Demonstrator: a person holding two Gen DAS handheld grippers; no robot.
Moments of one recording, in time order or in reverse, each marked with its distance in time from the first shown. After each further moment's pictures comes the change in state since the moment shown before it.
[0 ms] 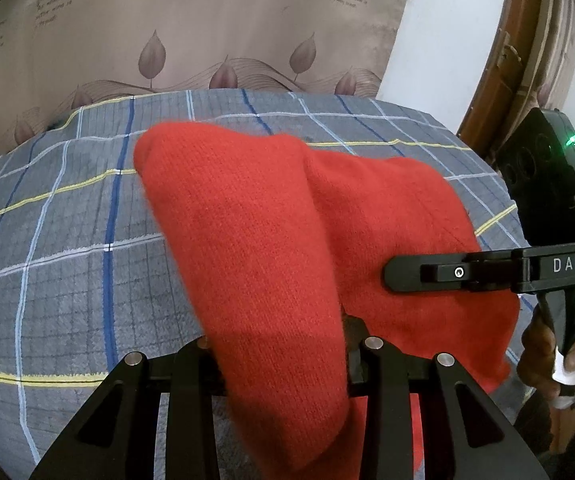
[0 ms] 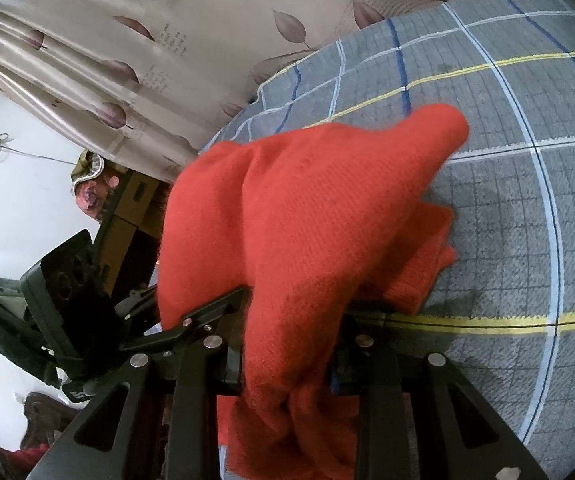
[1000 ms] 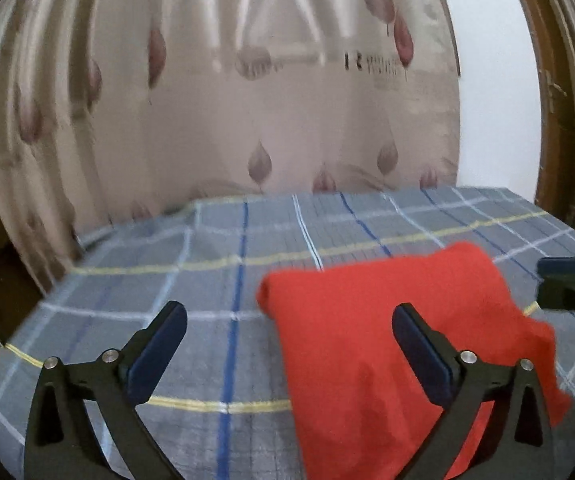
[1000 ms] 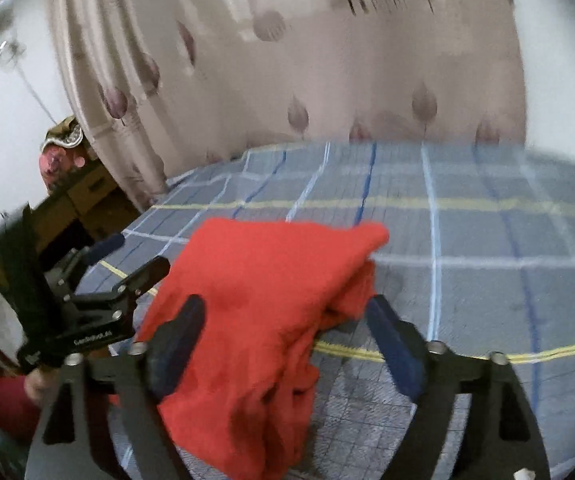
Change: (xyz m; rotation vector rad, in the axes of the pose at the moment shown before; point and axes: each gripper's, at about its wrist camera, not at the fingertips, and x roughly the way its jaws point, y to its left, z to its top) left arm -0.056 -0.008 -0.024 0.013 -0.428 0.413; right arm -0.067 0.055 -0.047 -0.393 -0.328 -0.338
